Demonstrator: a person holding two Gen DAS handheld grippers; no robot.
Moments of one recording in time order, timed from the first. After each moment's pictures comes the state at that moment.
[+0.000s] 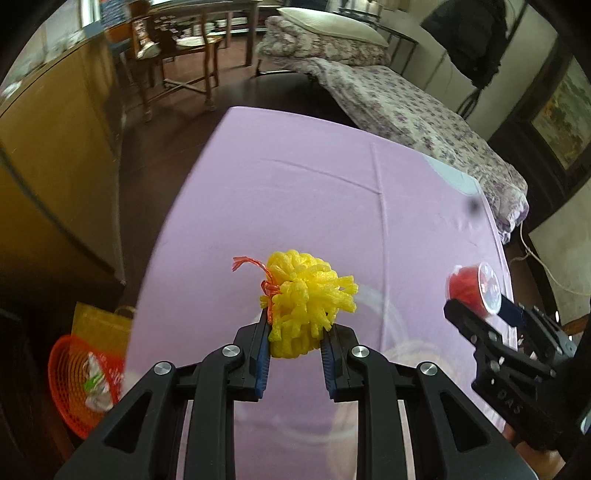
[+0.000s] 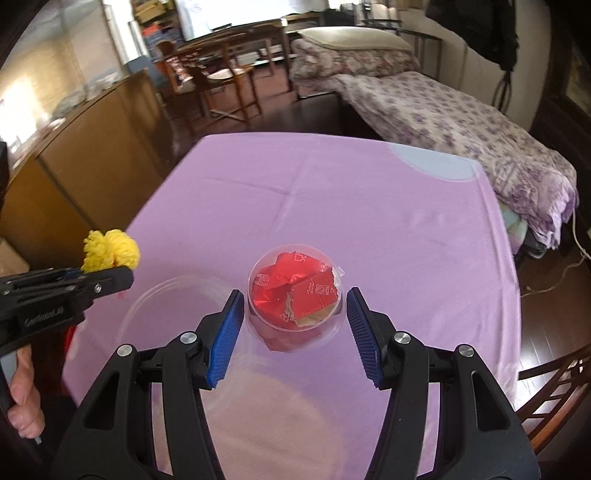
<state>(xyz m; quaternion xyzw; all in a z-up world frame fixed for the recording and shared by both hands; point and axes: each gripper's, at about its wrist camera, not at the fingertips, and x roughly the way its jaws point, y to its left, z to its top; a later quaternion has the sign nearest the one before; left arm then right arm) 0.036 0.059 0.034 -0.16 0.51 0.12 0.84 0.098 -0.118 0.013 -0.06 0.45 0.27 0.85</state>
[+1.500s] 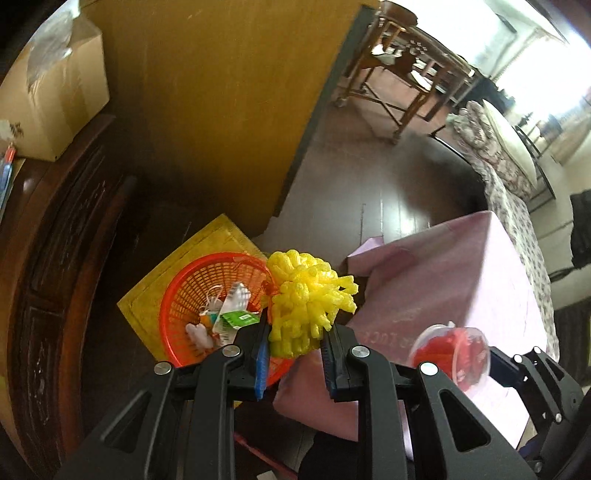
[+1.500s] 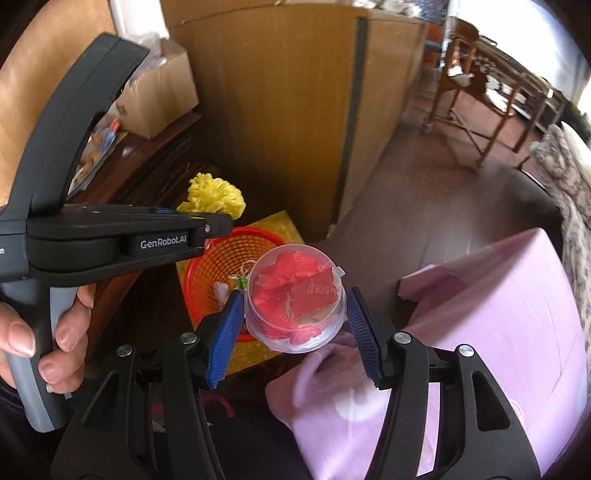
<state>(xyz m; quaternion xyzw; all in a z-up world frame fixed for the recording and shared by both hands) -0.220 0.314 0.035 -0.38 0.42 0.35 0.75 -0.125 0.191 0.049 -0.32 0.39 0.57 0.65</state>
